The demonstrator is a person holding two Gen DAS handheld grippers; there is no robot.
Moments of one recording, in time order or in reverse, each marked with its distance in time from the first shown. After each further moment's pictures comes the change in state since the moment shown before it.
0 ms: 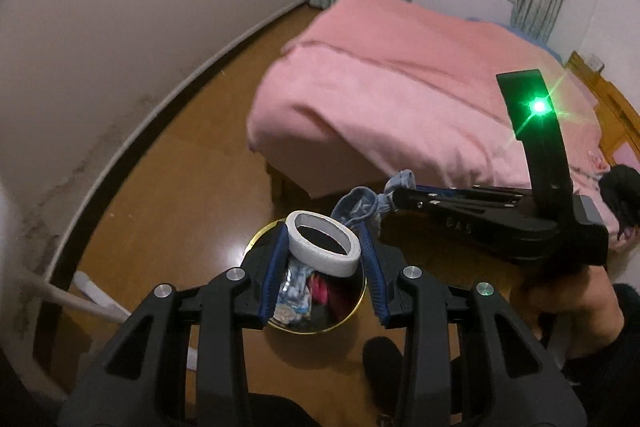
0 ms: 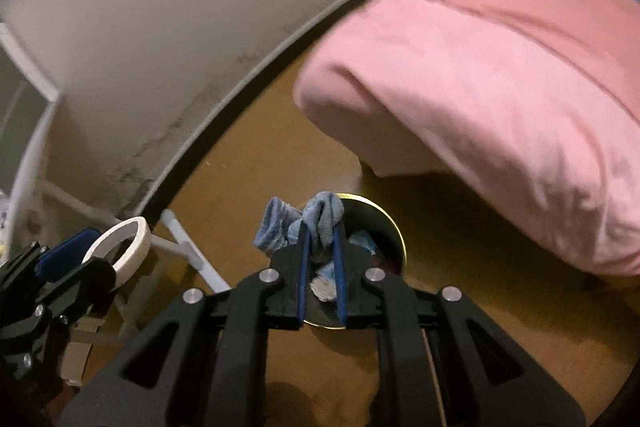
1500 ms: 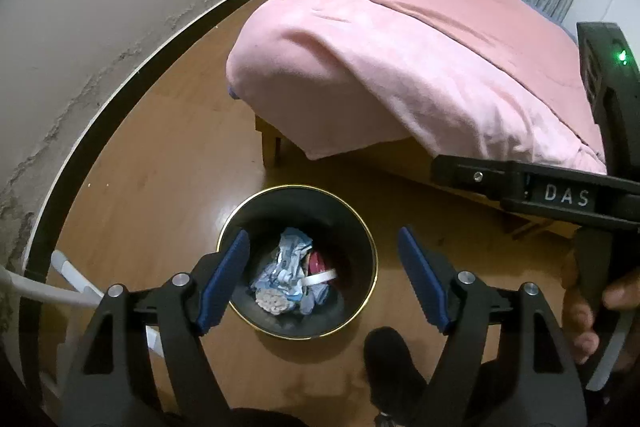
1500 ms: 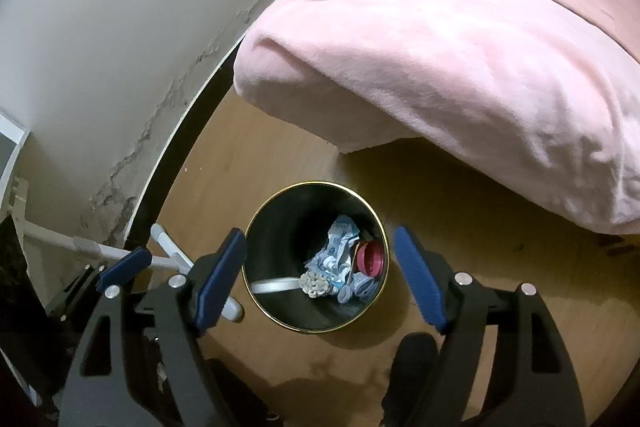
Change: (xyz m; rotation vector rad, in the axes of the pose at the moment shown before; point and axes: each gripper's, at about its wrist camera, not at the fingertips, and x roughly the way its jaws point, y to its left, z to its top) left arm 0.104 -0.005 -0.013 -0.033 0.124 -0.004; right arm 0.039 -0.054 -0.001 0.155 0.047 -0.002
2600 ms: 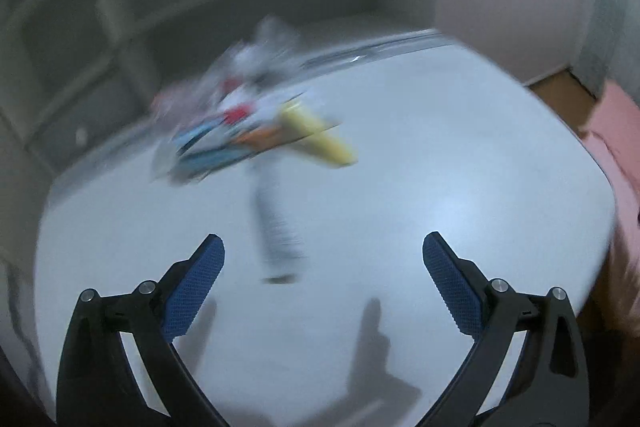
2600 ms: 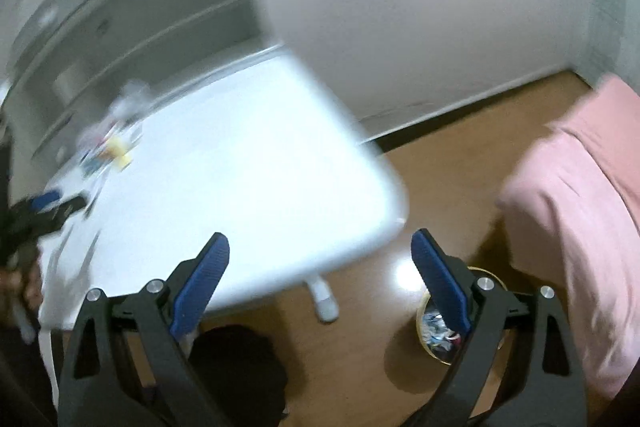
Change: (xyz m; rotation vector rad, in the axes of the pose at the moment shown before) left arm -0.430 0.307 -0.206 -0.636 -0.128 0.692; right arm -0.167 0.376 -0.100 -0.741 -0.082 0.262
